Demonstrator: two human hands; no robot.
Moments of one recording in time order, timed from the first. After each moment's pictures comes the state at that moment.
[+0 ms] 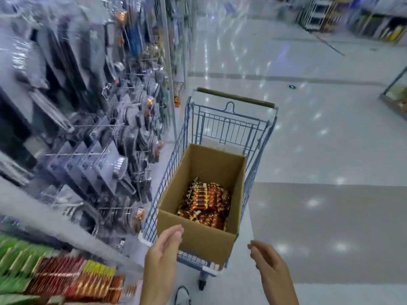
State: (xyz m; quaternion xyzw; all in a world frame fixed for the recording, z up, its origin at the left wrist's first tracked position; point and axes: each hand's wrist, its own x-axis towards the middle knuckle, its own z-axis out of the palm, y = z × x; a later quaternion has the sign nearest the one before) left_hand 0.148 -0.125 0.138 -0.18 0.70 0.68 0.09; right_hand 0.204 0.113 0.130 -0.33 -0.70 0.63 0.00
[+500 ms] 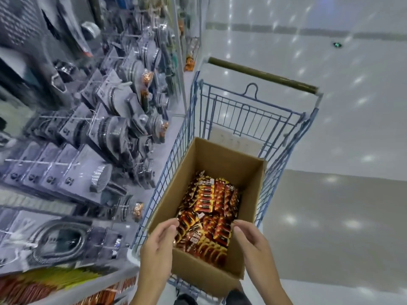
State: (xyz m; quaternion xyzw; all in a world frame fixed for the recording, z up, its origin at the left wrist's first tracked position) left_hand -0.003 -0.089 0.093 -0.28 0.73 0.61 0.13; right_hand 0.007 0.126 0.108 -0.29 -0.73 0.60 -0.13
